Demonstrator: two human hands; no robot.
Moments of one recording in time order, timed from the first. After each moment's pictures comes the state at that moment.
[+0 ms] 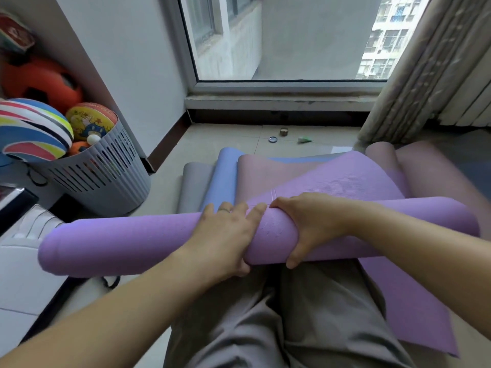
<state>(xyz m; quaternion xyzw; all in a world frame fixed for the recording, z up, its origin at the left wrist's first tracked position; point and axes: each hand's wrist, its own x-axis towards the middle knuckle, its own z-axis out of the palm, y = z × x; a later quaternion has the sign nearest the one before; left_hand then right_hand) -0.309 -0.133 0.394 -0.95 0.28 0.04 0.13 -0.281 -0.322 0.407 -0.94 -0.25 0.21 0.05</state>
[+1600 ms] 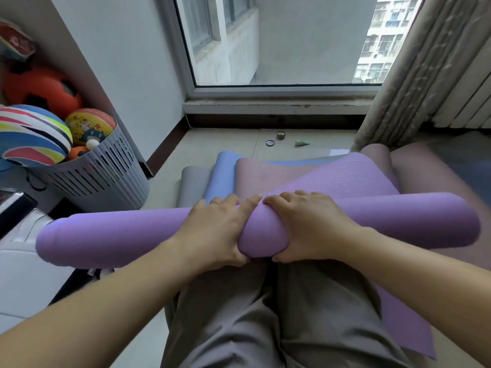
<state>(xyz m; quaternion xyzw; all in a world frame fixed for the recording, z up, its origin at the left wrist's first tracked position) -0.300 -0.127 0.403 -0.96 0.28 0.01 0.07 -0.310 -0.316 0.406 -0.97 -0.23 0.03 0.01</state>
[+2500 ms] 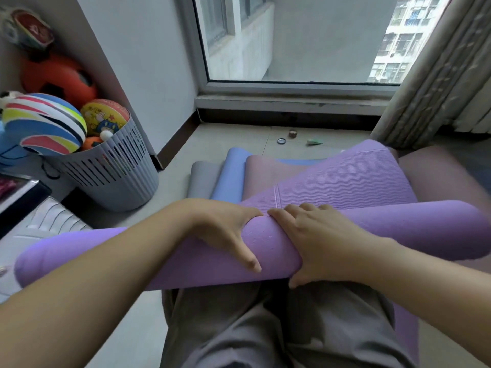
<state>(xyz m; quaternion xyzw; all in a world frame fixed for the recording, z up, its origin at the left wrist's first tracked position) -0.275 -0.114 0.432 -0.90 0.23 0.35 -0.07 -0.319 -0.306 0.410 -0.95 -0.29 0.11 -0.06</state>
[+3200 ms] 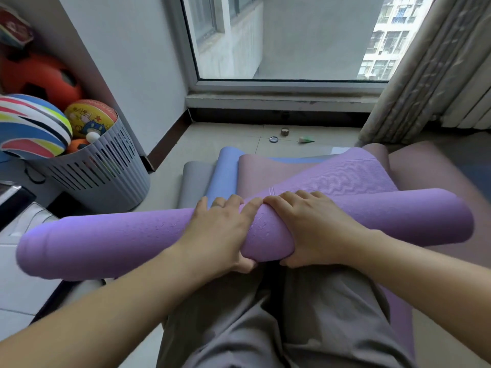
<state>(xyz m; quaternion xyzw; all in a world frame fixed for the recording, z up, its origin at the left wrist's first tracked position) -0.303 -0.123 0.398 -0.96 0.26 0.04 0.09 -0.302 -0.312 0.396 -0.96 -0.26 0.03 -0.01</state>
